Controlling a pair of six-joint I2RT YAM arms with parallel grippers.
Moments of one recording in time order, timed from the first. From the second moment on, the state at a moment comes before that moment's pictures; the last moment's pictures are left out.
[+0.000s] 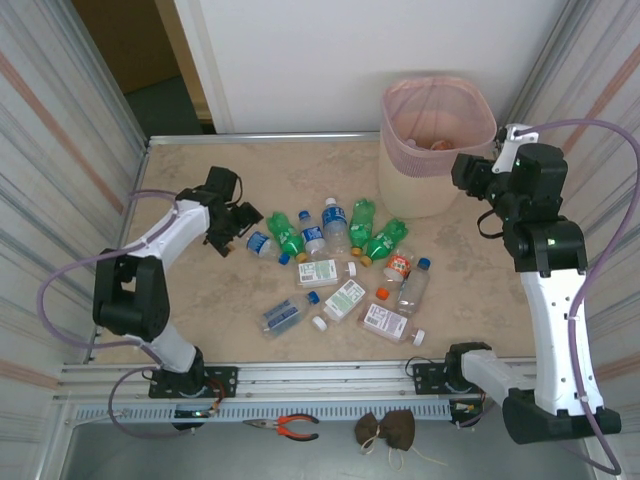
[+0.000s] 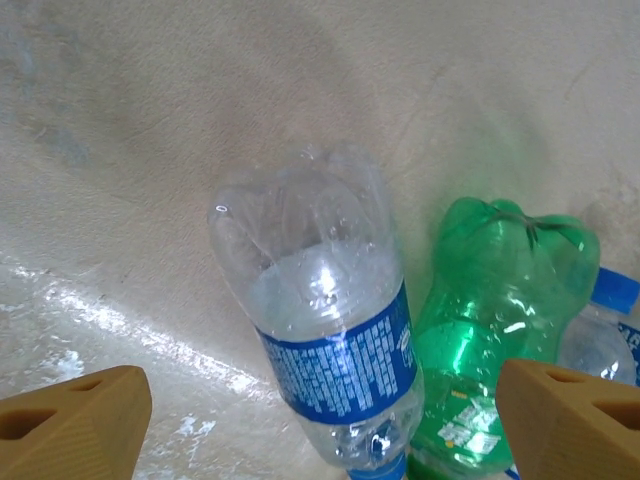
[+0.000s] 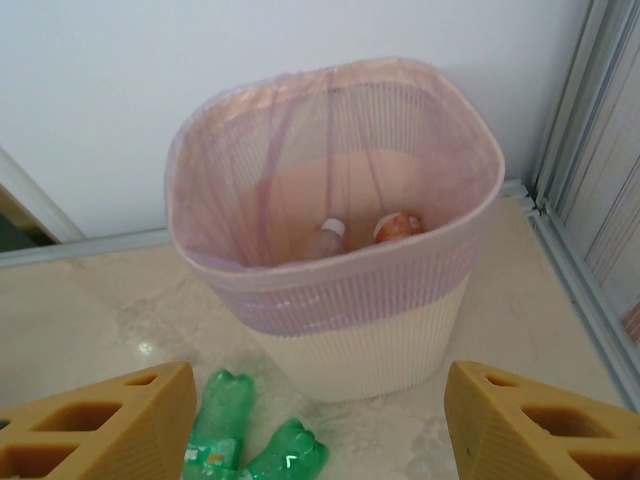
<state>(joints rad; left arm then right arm) -0.23 1.64 1.19 -0.77 0.10 -1.00 0.09 1.01 1.44 -0.80 0.05 0.21</state>
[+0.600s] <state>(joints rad) -0.23 1.87 1.27 -0.77 0.11 -1.10 0.09 0.96 1.44 -0.88 0.05 0.21</state>
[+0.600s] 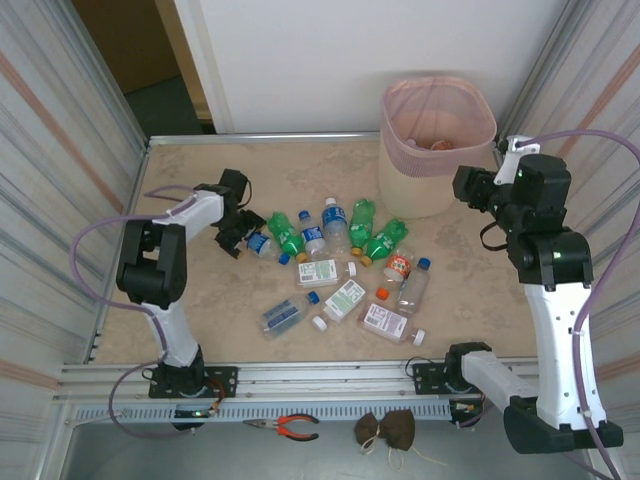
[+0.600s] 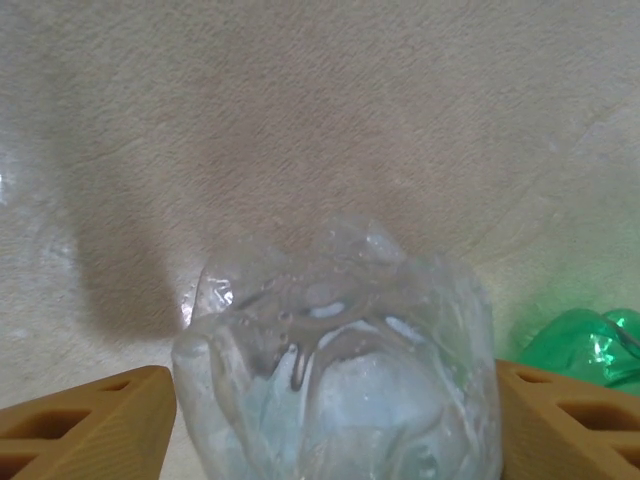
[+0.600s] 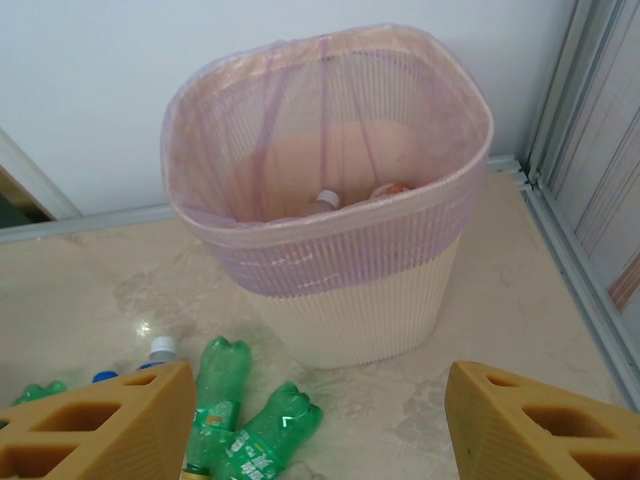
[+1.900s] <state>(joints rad) -0.18 1.14 1.10 -0.42 0.46 -0.64 0.51 0.98 1.23 -0.49 -0.19 0.36</state>
